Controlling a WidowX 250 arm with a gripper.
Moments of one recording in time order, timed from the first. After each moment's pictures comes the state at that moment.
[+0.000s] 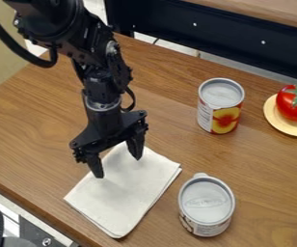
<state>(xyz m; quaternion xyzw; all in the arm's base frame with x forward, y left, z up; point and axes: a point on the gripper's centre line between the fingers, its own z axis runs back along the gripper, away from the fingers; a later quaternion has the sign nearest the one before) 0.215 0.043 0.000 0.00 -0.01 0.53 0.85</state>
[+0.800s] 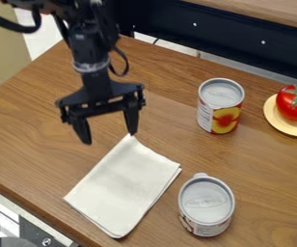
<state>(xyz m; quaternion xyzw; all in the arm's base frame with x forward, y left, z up) 0.228 0.050 0.048 -0.02 -0.01 0.36 0.93</state>
